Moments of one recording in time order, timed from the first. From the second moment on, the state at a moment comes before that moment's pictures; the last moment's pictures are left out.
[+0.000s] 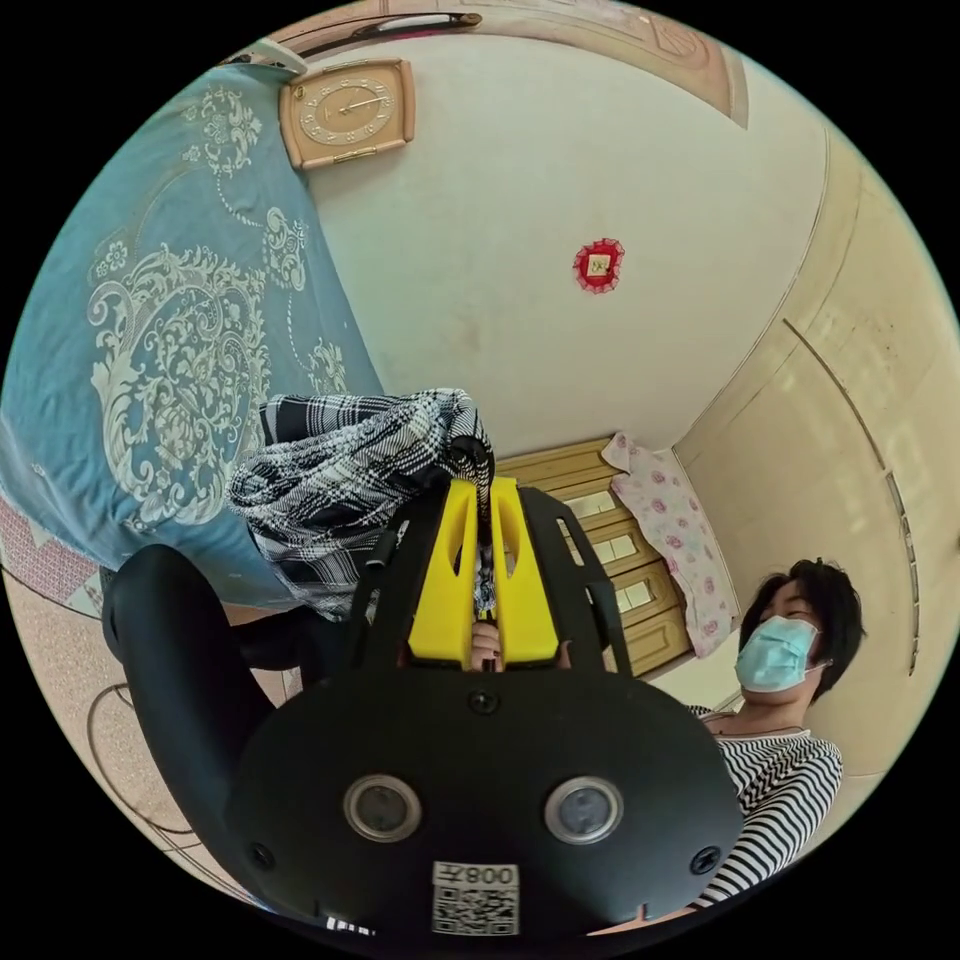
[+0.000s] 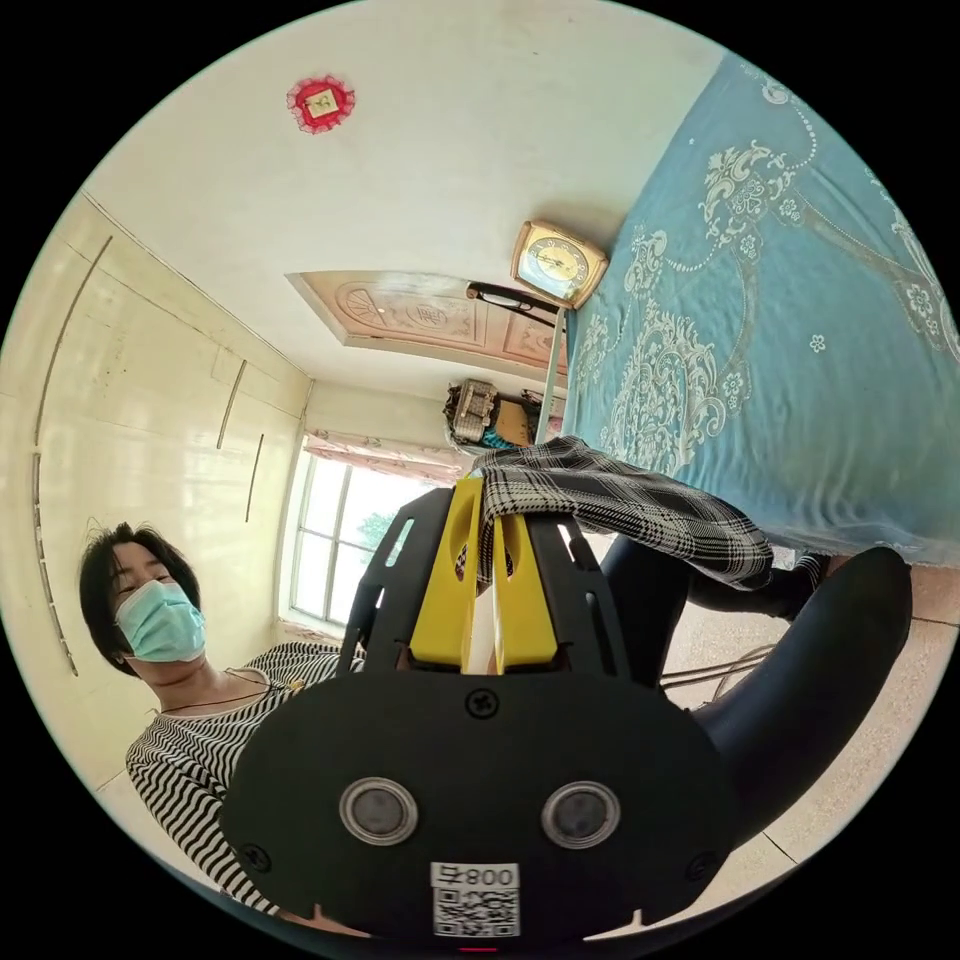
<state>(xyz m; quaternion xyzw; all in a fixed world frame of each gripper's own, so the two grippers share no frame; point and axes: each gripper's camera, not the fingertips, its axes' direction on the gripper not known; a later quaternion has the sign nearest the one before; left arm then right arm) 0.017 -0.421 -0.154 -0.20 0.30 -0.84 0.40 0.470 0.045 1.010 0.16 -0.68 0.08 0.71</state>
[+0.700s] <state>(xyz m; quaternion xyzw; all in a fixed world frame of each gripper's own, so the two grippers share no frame) 0.398 -0.448 0.237 -0.27 0.49 -0.77 0.31 0.721 0.207 1.110 0.29 -0.65 0.23 0.66</state>
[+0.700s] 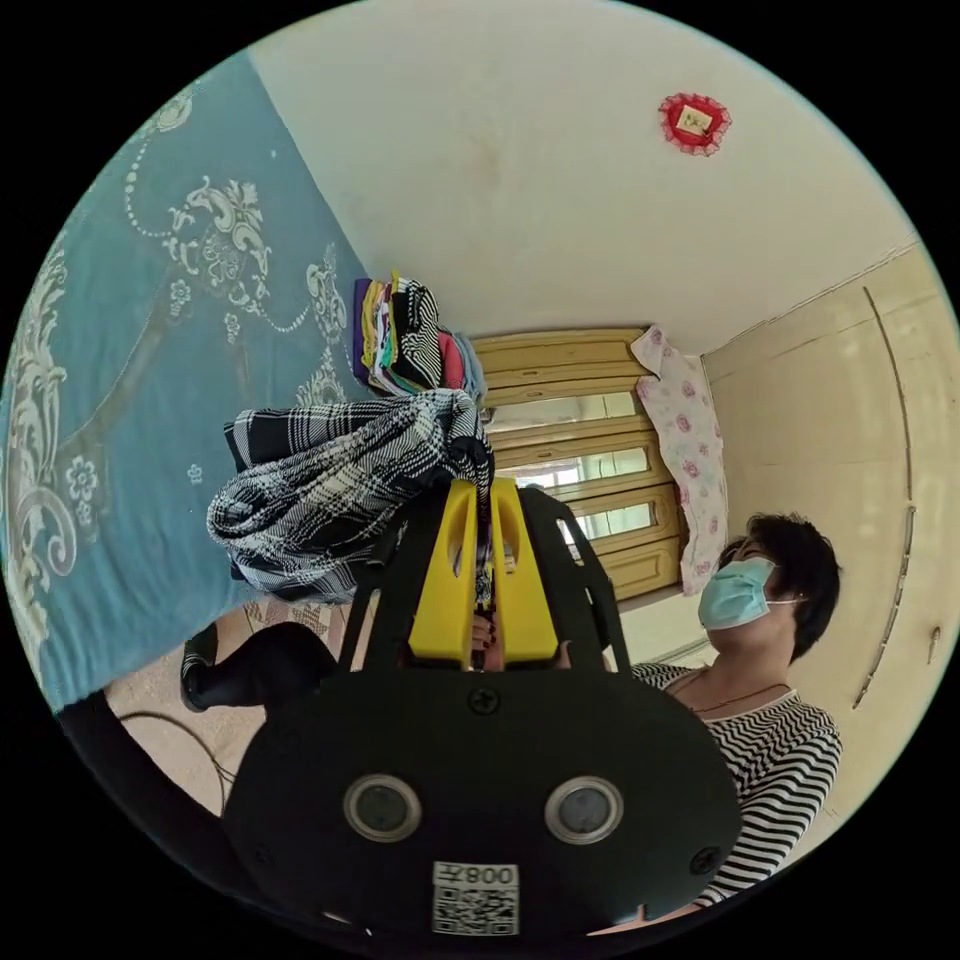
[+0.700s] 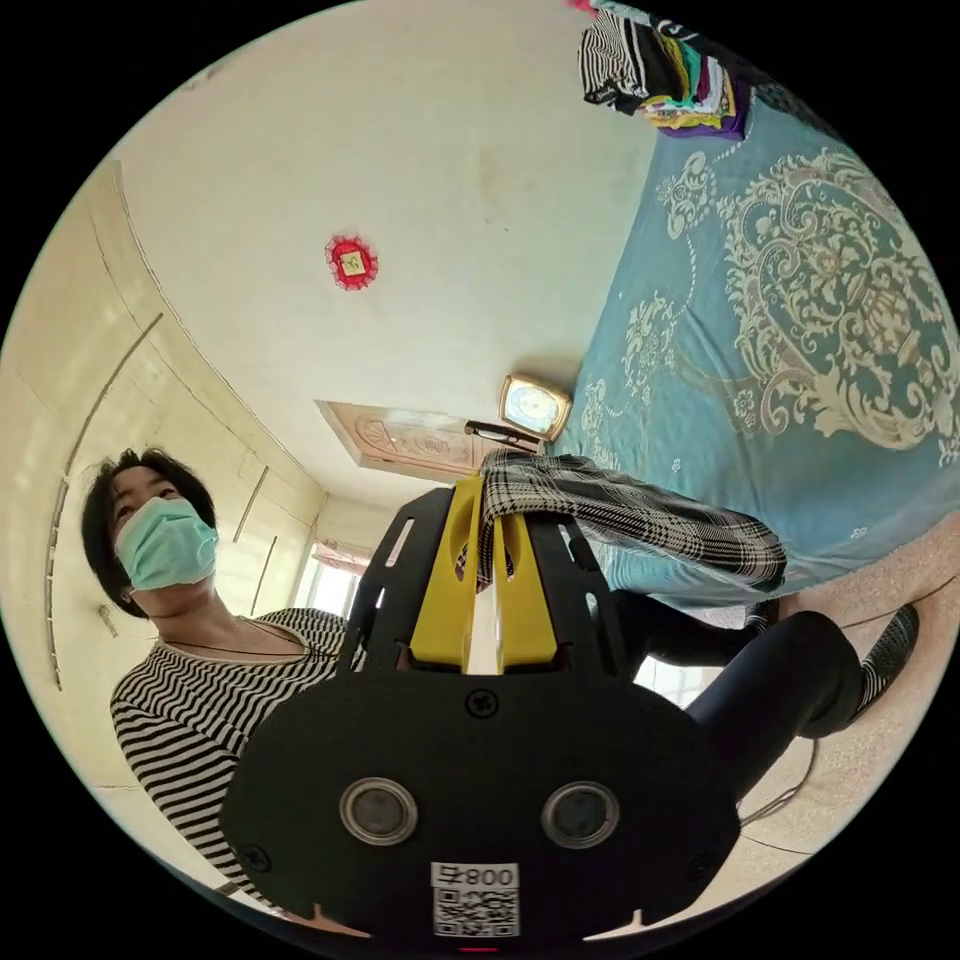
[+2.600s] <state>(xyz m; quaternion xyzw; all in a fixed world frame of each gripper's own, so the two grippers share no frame) 1.403 -0.787 0.830 -0.39 0.74 -0.26 0.48 1.281 0.374 1.128 0.25 -0.32 0.60 0.69</state>
